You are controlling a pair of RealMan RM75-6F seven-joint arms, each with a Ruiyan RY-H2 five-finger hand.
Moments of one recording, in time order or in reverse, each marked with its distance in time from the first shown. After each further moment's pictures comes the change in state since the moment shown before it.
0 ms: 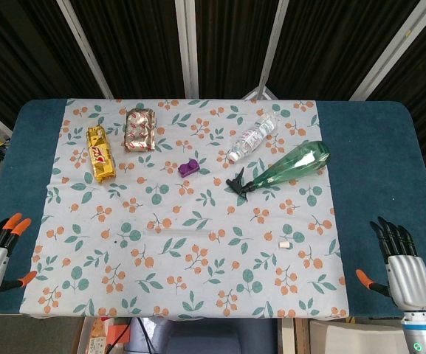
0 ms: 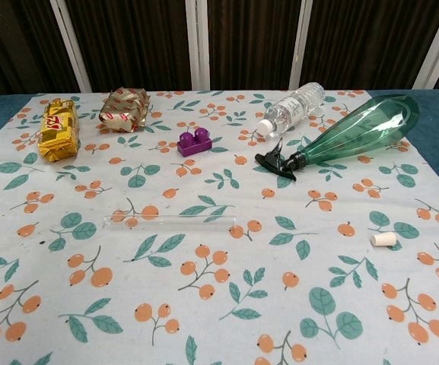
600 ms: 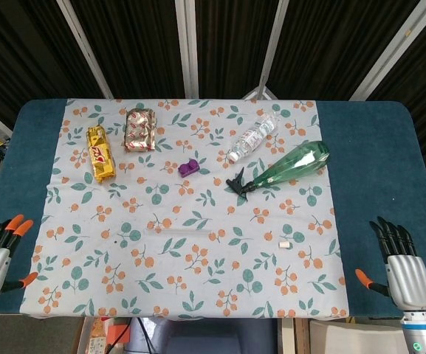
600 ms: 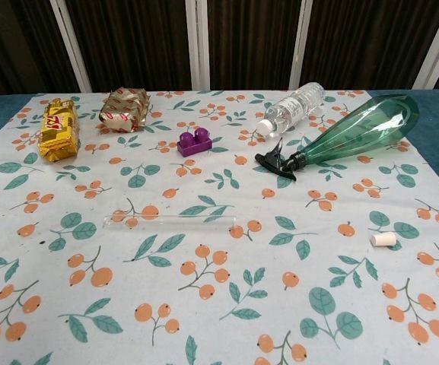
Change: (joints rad) left arm -0.006 0.004 0.007 -0.003 -0.007 -0.023 0.011; right arm 0.002 -0.004 0.000 0.002 -0.004 -0.001 0.002
